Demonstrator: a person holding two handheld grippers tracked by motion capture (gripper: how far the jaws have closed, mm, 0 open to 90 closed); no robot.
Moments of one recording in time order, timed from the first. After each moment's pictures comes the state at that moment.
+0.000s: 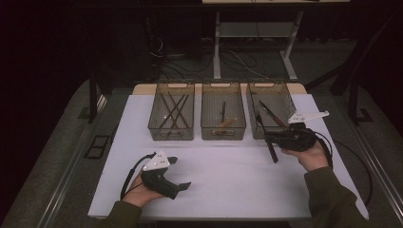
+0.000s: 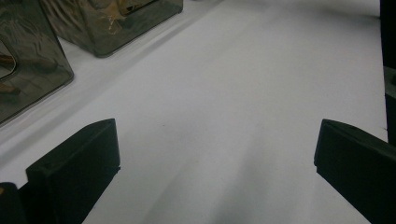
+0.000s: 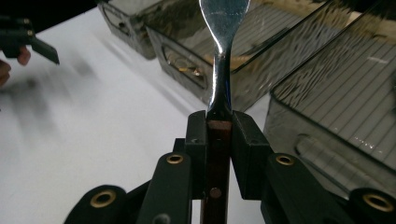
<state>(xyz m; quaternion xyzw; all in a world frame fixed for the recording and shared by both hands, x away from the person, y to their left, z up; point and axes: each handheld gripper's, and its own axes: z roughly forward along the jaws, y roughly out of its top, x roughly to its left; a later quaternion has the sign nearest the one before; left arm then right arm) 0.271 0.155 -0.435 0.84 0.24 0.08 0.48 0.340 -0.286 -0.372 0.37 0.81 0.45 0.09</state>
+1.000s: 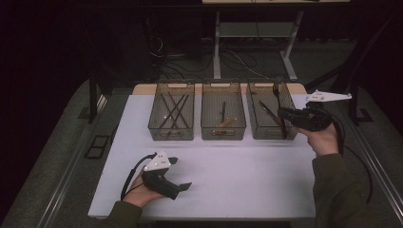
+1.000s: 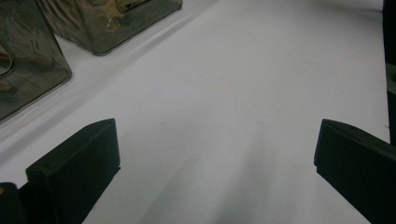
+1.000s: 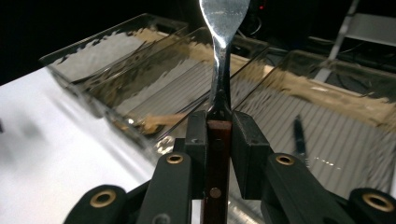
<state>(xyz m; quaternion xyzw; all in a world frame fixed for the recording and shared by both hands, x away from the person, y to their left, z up) 0.271 0.153 -0.437 0.84 0.25 0.08 0.48 0.369 -0.316 -0.332 0.41 0.76 0.48 0.18</state>
